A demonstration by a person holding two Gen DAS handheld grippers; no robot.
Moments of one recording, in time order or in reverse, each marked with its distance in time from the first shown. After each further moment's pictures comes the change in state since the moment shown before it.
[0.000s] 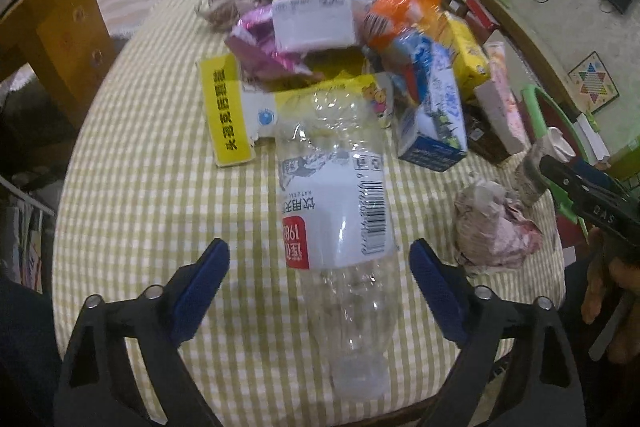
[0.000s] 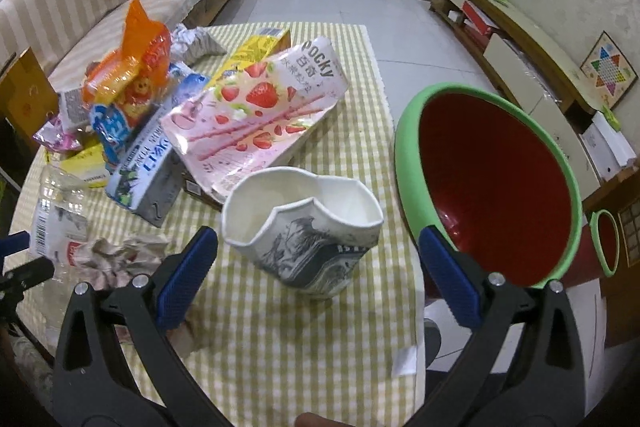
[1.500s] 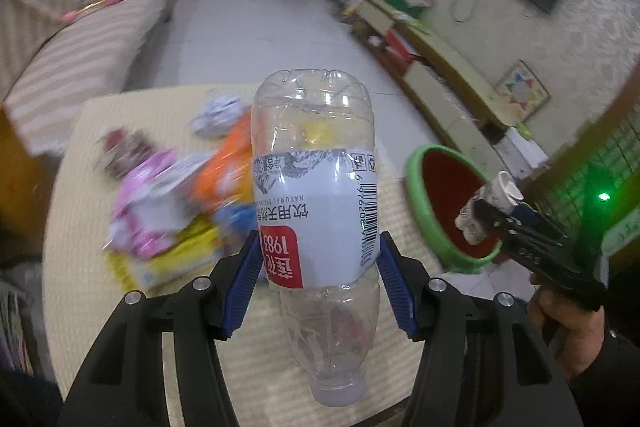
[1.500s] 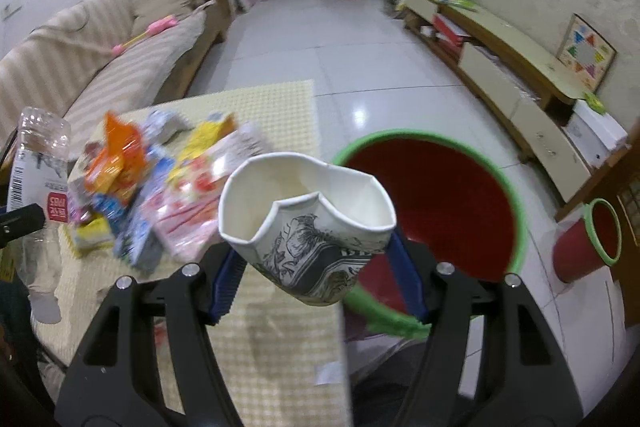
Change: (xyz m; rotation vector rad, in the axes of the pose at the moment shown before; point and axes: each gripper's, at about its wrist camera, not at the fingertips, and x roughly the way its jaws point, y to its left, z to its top) left arm -0.068 -0.116 0.090 0.174 -0.167 -0.225; right arm -0.066 -0.099 0.024 0.166 -0.125 -0.007
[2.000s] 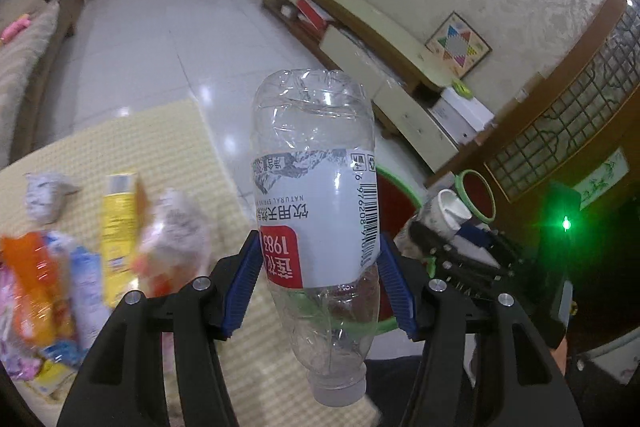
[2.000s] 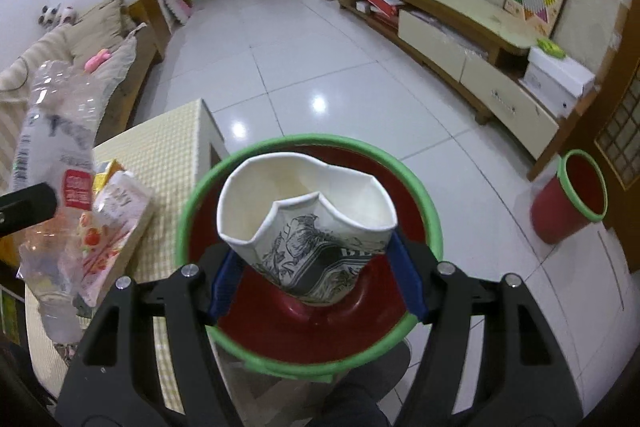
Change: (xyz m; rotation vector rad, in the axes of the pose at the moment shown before) left arm 0.108 -0.150 0.071 0.150 0.129 -0.206; right arm 0.039 -0.117 0.014 0.203 0.059 -0.074
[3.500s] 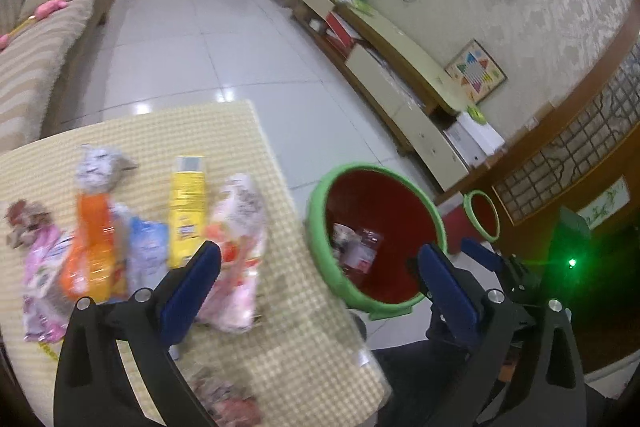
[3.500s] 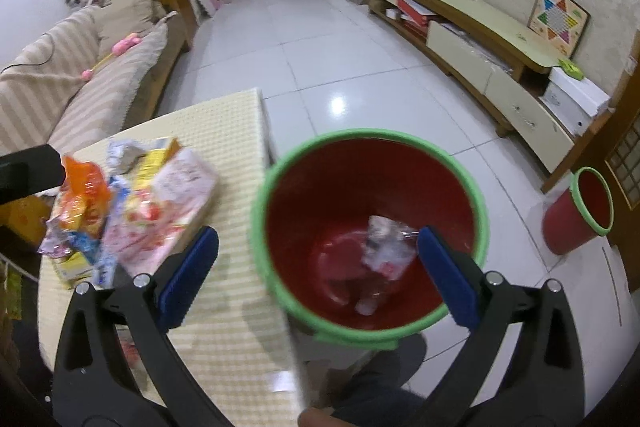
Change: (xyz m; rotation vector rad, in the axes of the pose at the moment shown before) left arm -0.082 0.054 -0.025 -0.092 -0.070 0.065; right arm -0.044 0.085 -0.019 -0.117 -0.018 0.064
